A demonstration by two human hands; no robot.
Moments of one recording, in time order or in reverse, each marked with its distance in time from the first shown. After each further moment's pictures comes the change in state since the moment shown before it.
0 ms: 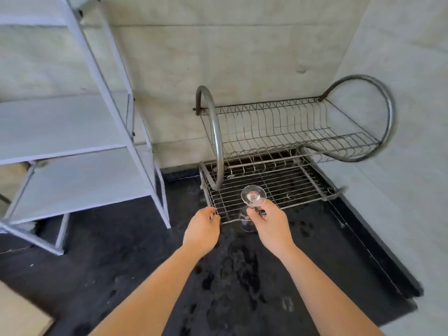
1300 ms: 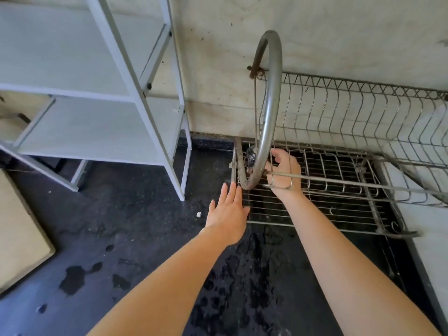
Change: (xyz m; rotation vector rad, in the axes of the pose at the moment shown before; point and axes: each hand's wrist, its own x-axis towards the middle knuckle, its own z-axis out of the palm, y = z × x) left_hand 0.063 -0.005 0.038 0.369 -0.114 -0.095; right_hand 0.160 -0.010 0.062 -0.045 -0.159 -0.033
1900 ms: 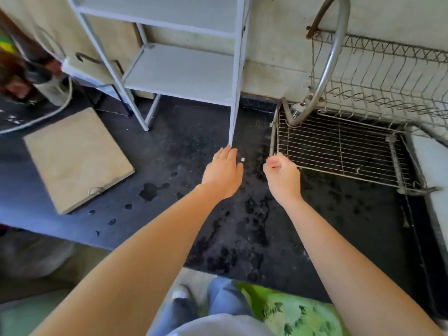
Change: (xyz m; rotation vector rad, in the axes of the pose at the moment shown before) left_hand -0.133 -0.079 -0.012 -0.131 0.296 -0.094; right_hand -0.186 -0.035 0.037 0.052 -0.112 0.029
